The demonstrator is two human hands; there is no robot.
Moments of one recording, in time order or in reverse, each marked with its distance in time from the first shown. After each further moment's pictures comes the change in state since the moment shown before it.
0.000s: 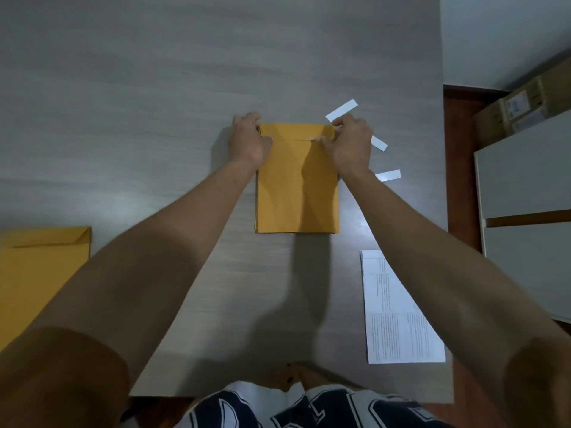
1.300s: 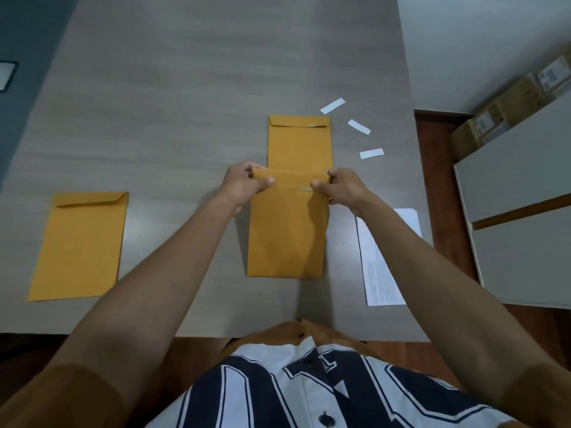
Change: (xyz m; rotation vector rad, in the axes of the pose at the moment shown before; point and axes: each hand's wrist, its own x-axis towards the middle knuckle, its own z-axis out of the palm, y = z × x) left_hand -0.169 -0.056 -0.044 -0.464 -0.214 -0.114; right_hand -0.169 0.024 -0.043 0.483 -0.507 0.117
